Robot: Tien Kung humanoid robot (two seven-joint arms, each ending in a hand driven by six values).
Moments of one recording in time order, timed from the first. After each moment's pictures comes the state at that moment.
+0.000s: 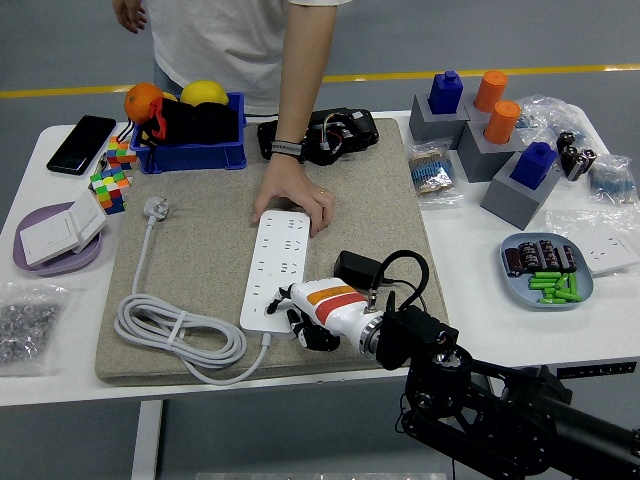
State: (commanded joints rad) left arm 0.08 0.12 -1.29 -0.18 1.15 -0.05 0.15; right arm 0.53 -0.02 0.42 1.31 -1.92 -0.07 -0.37
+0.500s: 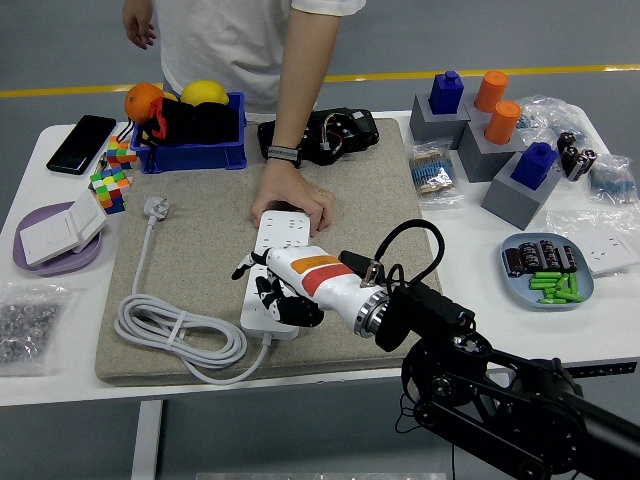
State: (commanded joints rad) left arm 0.07 0.12 -1.29 -0.18 1.15 -0.05 0.15; right arm 0.51 -0.05 0.57 1.58 -1.85 -0.09 -0.30
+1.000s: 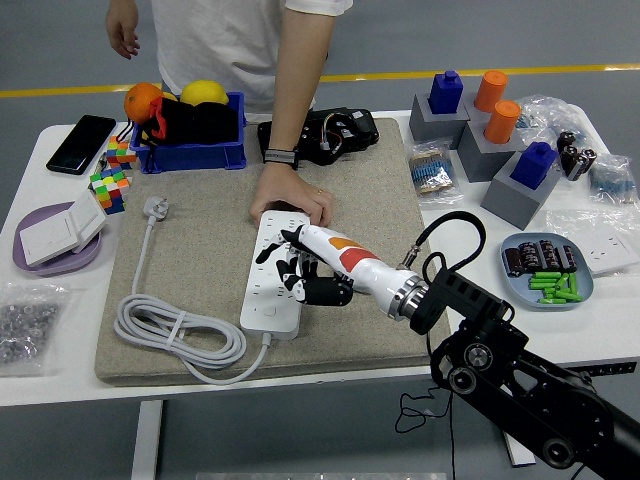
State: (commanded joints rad) left arm 0.07 0.12 -1.30 -0.18 1.16 -0.05 0.15; right arm 0.42 -0.08 0.75 1.50 -1.67 -0.03 -0.14
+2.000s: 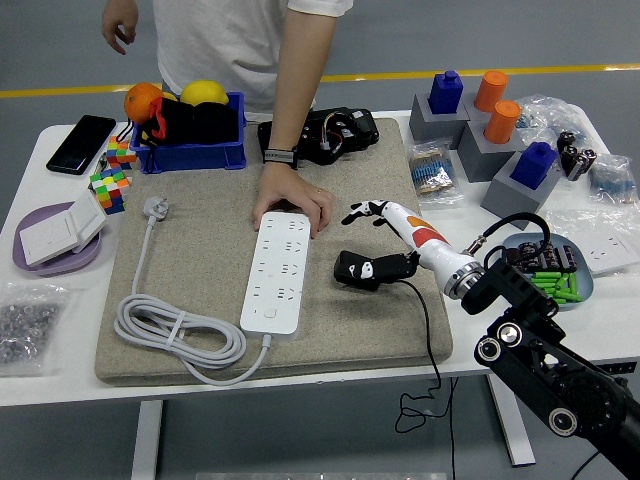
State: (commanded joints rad) left arm 0.07 0.12 -1.28 -0.18 1.15 -0.05 0.15; right arm 0.39 -0.09 0.88 1.27 -1.75 -0.11 -0.04
